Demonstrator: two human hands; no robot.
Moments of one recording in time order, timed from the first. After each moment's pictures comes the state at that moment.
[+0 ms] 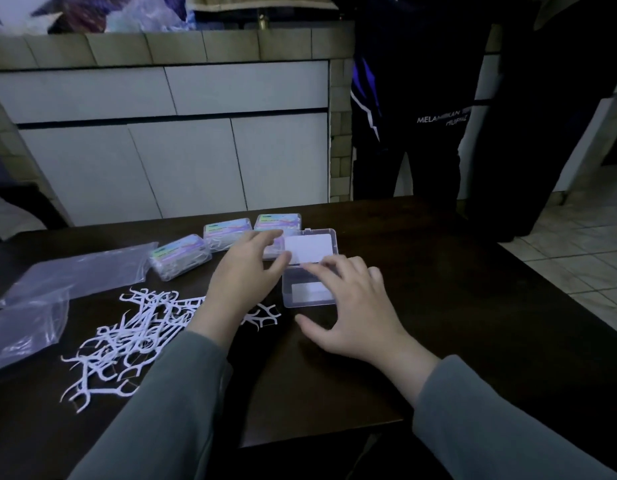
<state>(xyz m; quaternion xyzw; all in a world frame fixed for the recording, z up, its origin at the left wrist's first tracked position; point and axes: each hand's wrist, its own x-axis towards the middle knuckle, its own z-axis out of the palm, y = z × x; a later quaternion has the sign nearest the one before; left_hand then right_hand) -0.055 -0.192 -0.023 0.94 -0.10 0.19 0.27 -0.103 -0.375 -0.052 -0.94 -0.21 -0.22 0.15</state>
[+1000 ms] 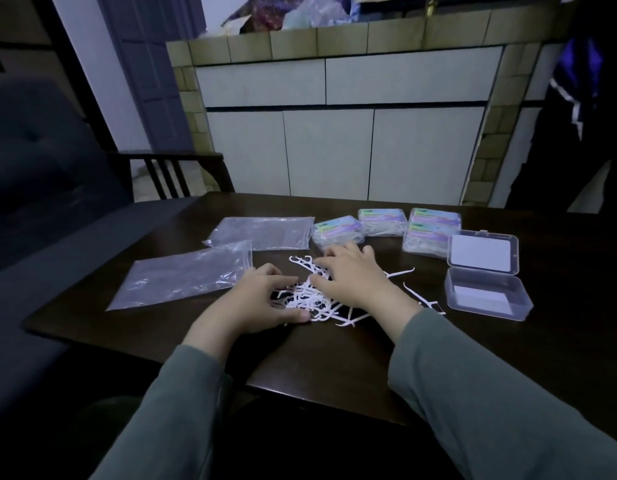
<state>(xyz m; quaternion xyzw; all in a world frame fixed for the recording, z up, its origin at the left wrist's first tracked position) -0.150 0.005 -0.044 0.98 0.03 0.00 0.20 -0.046 -0.160 -0.047 -0.93 -0.36 -0.03 0.08</state>
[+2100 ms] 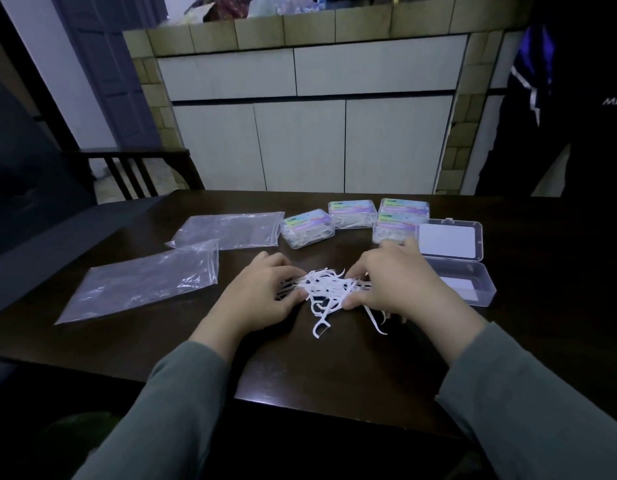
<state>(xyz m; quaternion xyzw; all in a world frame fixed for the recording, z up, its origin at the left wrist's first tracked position) -0.119 -0.032 -0.059 0.97 -0.10 0.15 0.14 -0.070 -0.247 -0.014 -0.96 -0.29 -0.04 -0.01</state>
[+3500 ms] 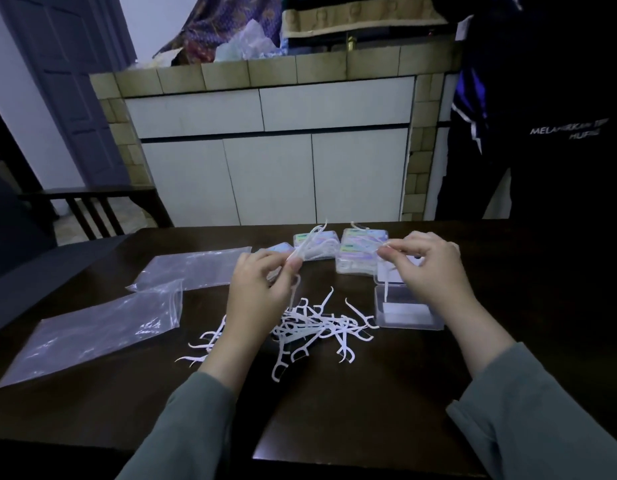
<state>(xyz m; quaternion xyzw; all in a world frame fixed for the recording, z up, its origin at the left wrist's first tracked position) -0.093 -0.099 -0.023 0.86 -0.04 0.38 0.33 -0.032 -0.330 -0.015 -0.86 -0.16 -0.29 0.39</state>
